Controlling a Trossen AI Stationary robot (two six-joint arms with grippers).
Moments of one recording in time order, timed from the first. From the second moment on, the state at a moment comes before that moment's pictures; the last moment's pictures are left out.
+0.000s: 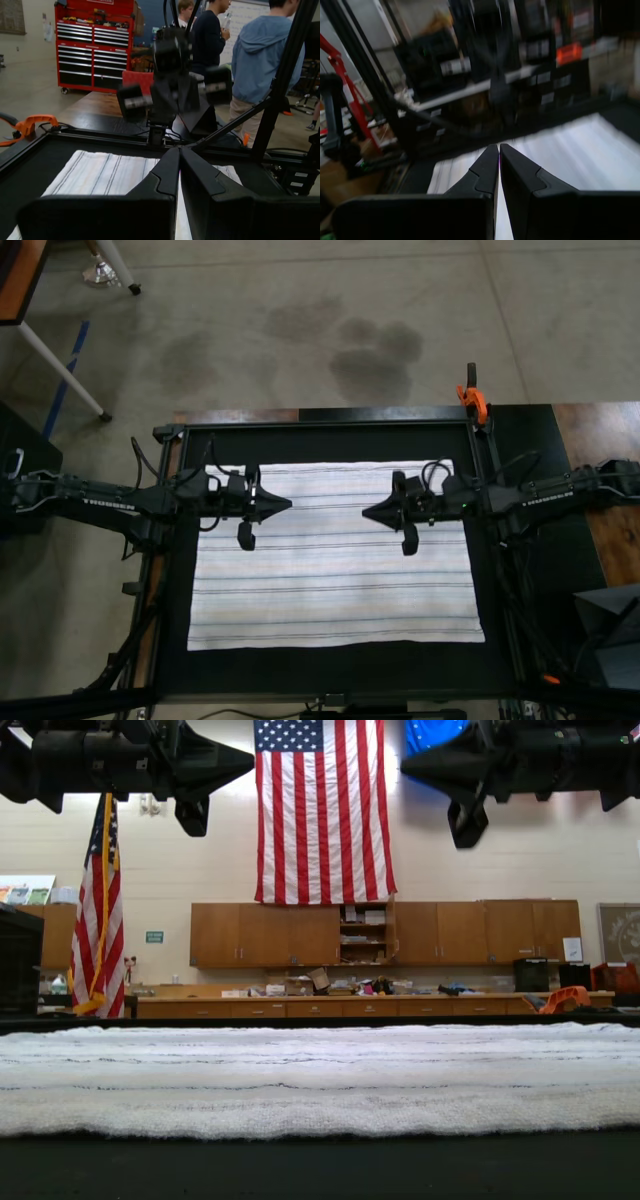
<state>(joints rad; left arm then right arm) 0.00 0.96 0.52 0.51 0.00 -0.10 0.03 1.08 0.53 0.50 0.00 0.38</state>
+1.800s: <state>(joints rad) 0.00 0.96 0.52 0.42 0.00 -0.15 -0.66 1.25 0.53 -0.60 0.42 0.86</state>
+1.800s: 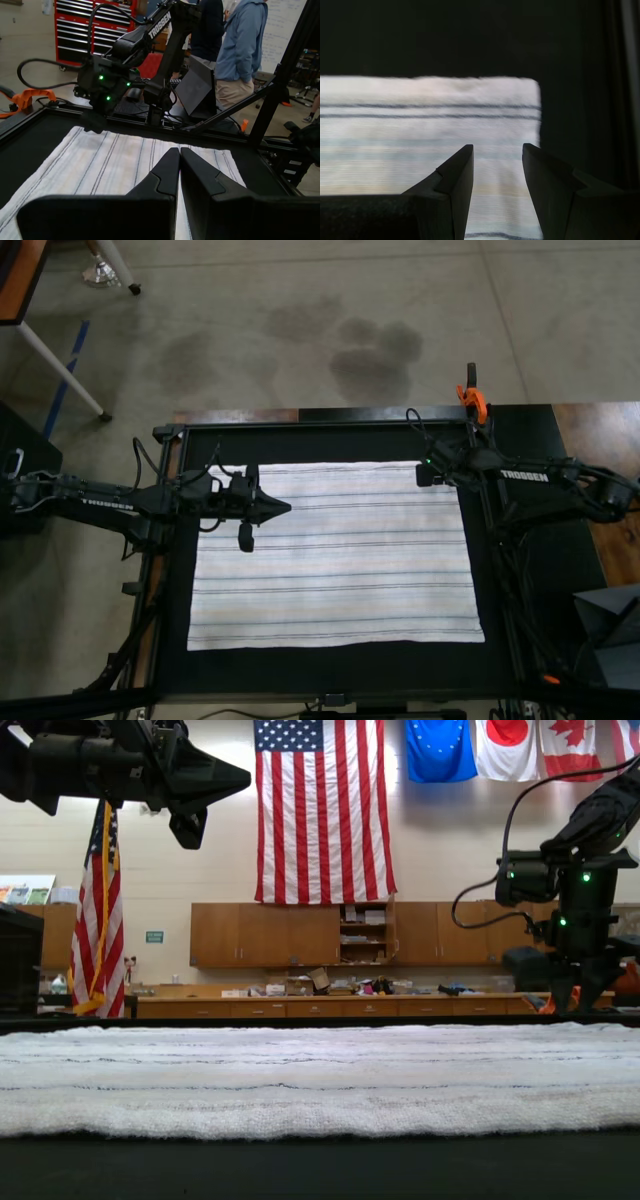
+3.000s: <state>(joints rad) 0.00 0.96 0.52 0.42 0.00 -0.15 -0.69 1.25 0.49 -0.62 0.33 0.90</state>
